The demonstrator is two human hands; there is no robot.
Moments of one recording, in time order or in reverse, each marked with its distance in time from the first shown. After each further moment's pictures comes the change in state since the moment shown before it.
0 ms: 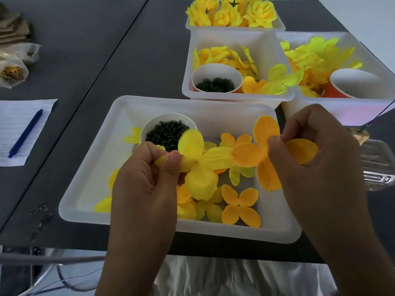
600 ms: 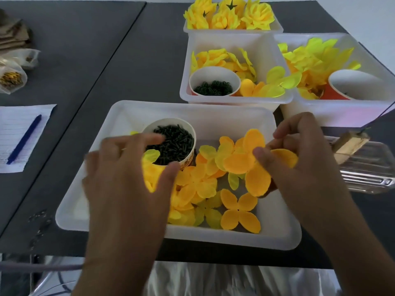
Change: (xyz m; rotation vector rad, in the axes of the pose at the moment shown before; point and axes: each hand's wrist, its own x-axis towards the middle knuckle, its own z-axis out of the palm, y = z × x) left_hand 0.012 0.002 -0.017 0.621 -0.006 0.139; right_hand 0.005 0.012 0.002 0.180 -0.205 0.210
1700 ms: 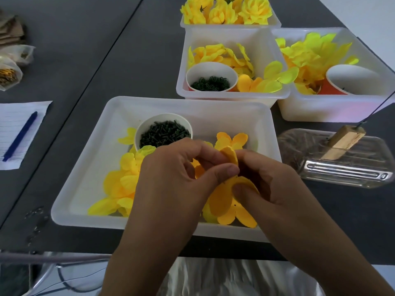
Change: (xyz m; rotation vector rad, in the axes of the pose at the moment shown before) left_hand 0.001 0.033 0.019 -0.534 -0.238 0.104; right_hand -0.028 -0.006 0.009 0.134 -0.420 0.012
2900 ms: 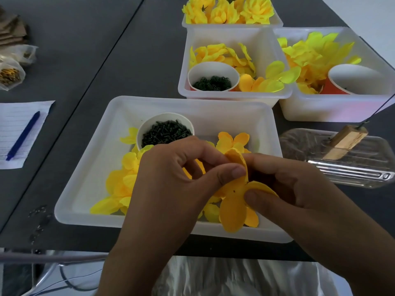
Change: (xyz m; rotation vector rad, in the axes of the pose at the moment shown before) left_hand 0.002 -0.001 -0.006 -0.057 -0.052 0.091; right_hand -0.006 -0.014 -0.022 0.141 -0.189 -0.008
